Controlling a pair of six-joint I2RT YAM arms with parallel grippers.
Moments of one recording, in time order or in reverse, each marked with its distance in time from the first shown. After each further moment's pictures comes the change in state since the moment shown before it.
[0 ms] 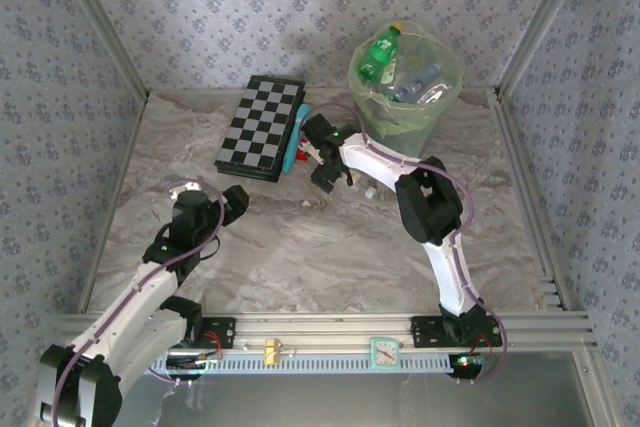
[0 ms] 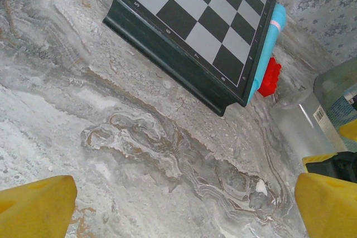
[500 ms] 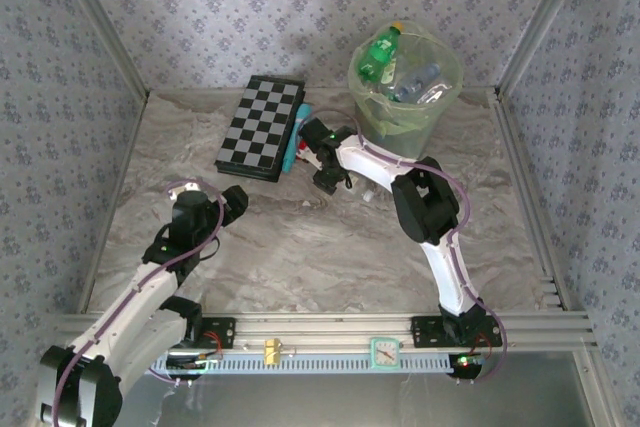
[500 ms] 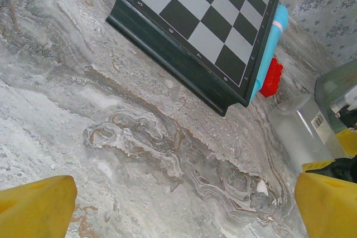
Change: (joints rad) left arm 0.005 -0.002 -0.001 -0.002 0.000 -0.004; right arm 0.016 0.016 0.004 -0.036 -0.019 -0.031
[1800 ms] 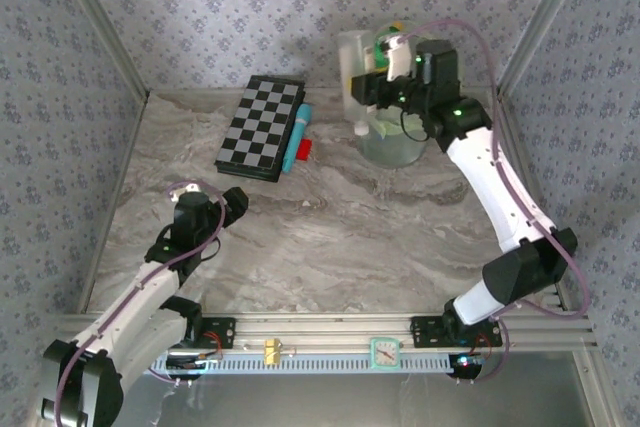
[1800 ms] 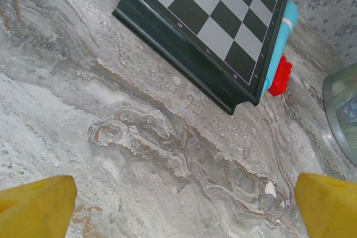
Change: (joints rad) left arm 0.007 0.028 -0.026 0.042 0.001 -0.008; right arm -0.332 -0.687 -0.114 0.428 -0.632 0.499
